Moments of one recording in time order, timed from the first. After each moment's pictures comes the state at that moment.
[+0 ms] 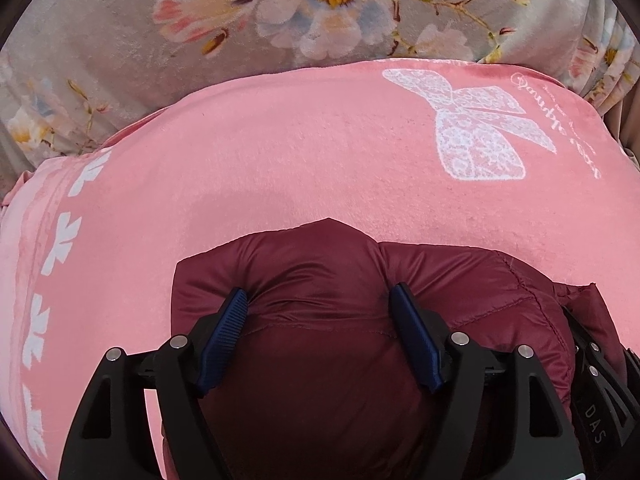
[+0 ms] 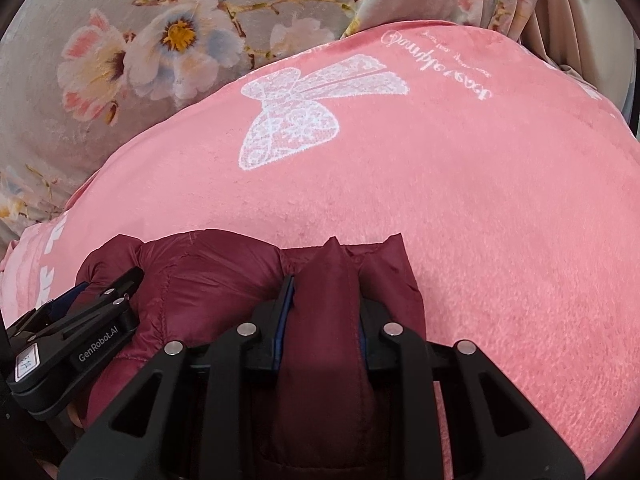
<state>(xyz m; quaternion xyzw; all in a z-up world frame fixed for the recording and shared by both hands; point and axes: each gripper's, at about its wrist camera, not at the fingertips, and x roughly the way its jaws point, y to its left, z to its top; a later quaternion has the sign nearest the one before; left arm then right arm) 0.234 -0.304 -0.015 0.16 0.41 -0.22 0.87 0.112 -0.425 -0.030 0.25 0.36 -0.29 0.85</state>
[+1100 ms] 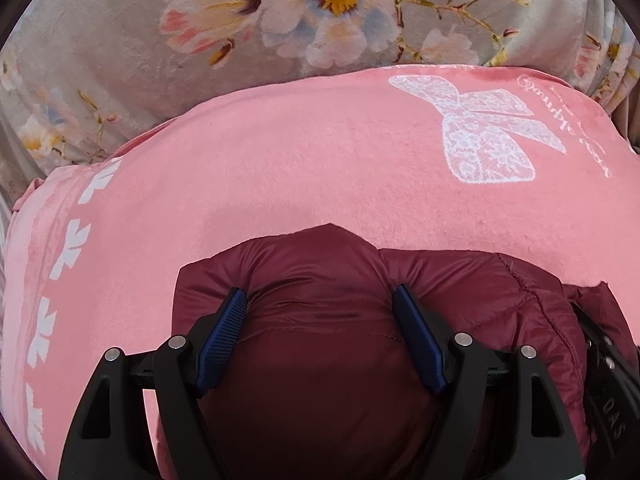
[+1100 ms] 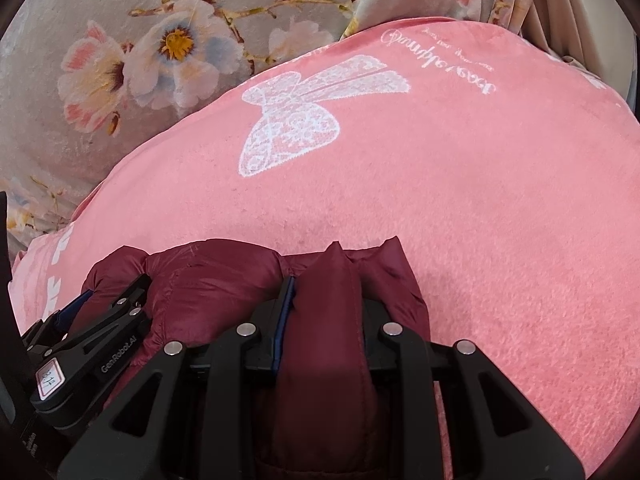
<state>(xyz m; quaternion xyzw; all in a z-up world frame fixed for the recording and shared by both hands) 0.231 -0.308 -0.018 0.18 0.40 -0.20 0.88 0.109 -0.436 -0.033 0.29 0.34 -0.27 0.85</state>
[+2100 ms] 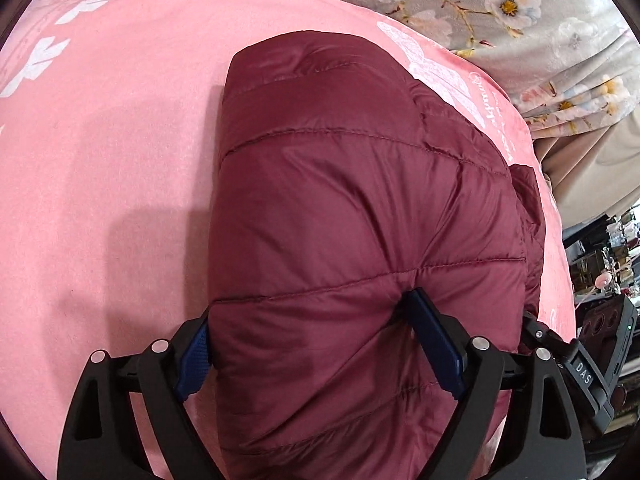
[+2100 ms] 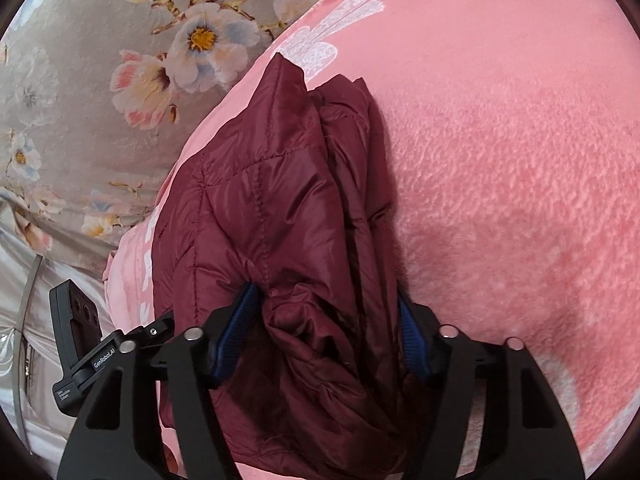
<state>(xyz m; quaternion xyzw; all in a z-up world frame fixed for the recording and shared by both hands) 0.176 -0.183 -0.024 -0.02 0.57 -0.33 0.76 0.008 -0.401 -0.045 0.44 0.34 -0.12 0.82</state>
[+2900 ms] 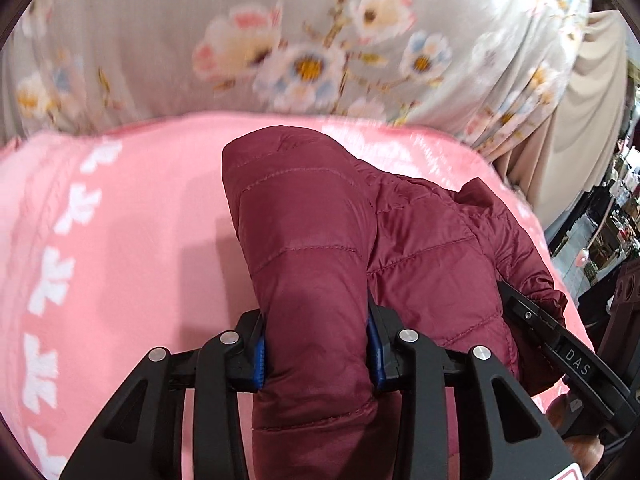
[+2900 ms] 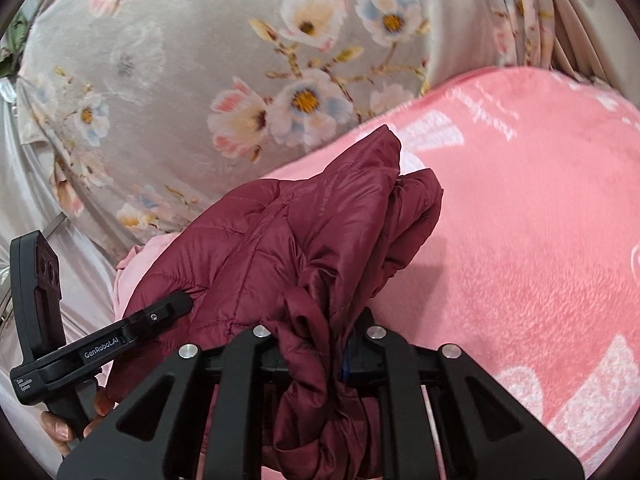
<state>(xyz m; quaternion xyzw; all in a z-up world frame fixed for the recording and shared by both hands) 0.122 -0.145 0.128 0.04 0.39 -0.37 0.84 -0.015 -0.328 0.101 0.28 0.23 -0.13 0.92</state>
